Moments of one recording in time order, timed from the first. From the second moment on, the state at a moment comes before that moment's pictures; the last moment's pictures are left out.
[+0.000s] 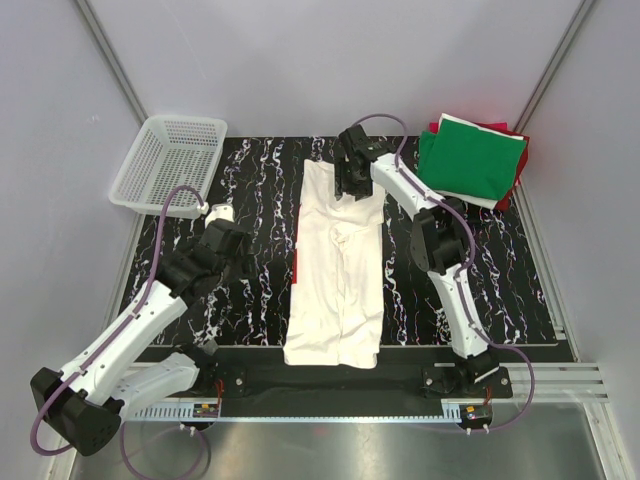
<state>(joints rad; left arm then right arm) -0.56 0.94 0.91 -0.89 -0.38 -0.54 0.47 2.44 2.28 -0.88 0.02 0.40</state>
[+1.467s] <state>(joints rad) -0.53 0.99 0.91 -0.89 -0.37 -0.53 0.36 2.39 2.22 -0.43 -0.18 0.40</state>
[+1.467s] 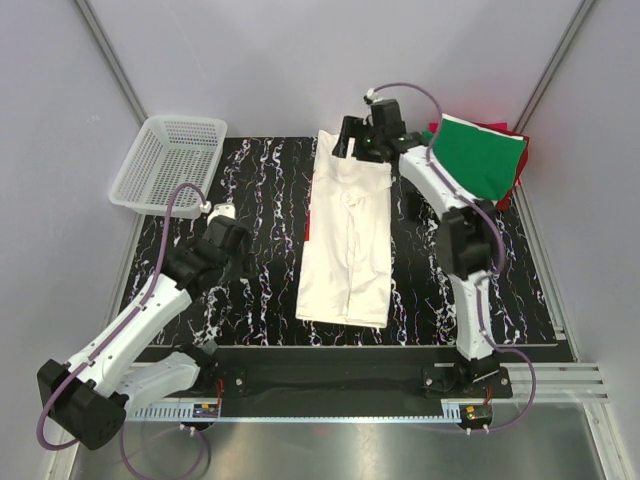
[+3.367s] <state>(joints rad) -0.76 1.22 0.40 -0.02 0.09 -0.95 0.47 1.07 0.32 -0.23 -0.26 1.03</state>
